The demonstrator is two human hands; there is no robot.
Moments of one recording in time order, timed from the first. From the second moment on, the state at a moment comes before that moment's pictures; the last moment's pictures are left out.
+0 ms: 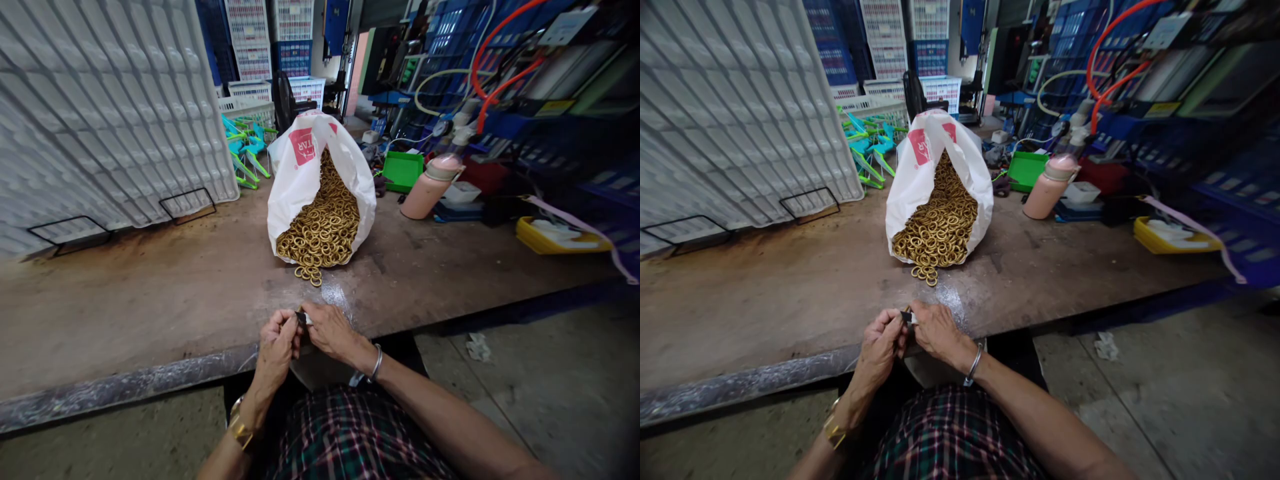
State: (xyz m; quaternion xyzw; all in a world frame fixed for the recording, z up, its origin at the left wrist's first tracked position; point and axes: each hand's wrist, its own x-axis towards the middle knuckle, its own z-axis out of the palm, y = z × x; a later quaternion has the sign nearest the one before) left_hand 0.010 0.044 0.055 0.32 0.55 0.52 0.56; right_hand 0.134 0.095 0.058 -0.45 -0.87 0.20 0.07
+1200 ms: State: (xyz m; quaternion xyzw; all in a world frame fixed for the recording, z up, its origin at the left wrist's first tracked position) left_hand 0.000 0.043 0.050 0.09 0.34 0.57 0.74; right_hand 0.141 0.167 0.039 -0.57 -0.81 0.09 0.10
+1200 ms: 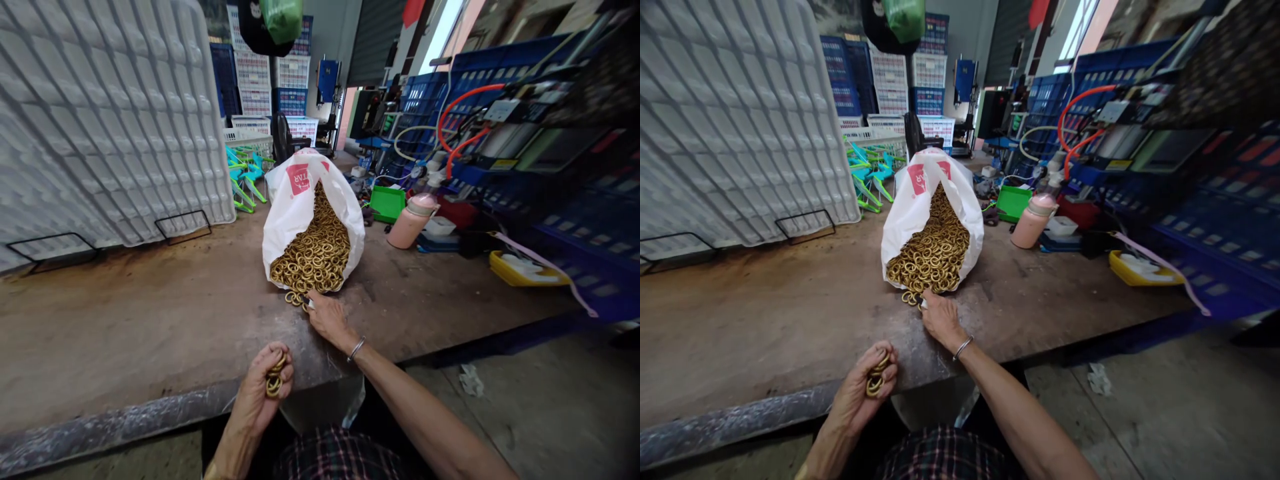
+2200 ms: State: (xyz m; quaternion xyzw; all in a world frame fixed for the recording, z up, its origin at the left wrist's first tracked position) left_hand 0.009 0.051 0.053 0.38 0.56 0.53 0.51; right_hand 0.130 0.116 0.068 -0.41 -0.45 0.77 0.21
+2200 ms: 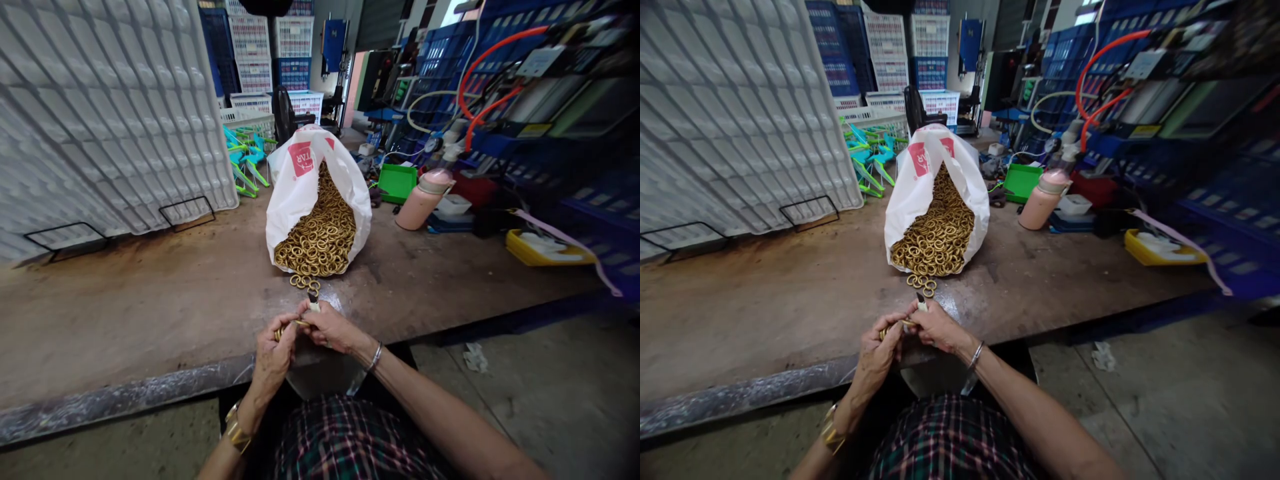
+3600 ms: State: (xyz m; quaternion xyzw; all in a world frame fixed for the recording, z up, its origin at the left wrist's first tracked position) left_hand 0.011 0.046 0.052 0.26 0.46 0.54 0.65; right_hand 0.130 0.114 0.058 -0.42 -0.67 0.55 0.28
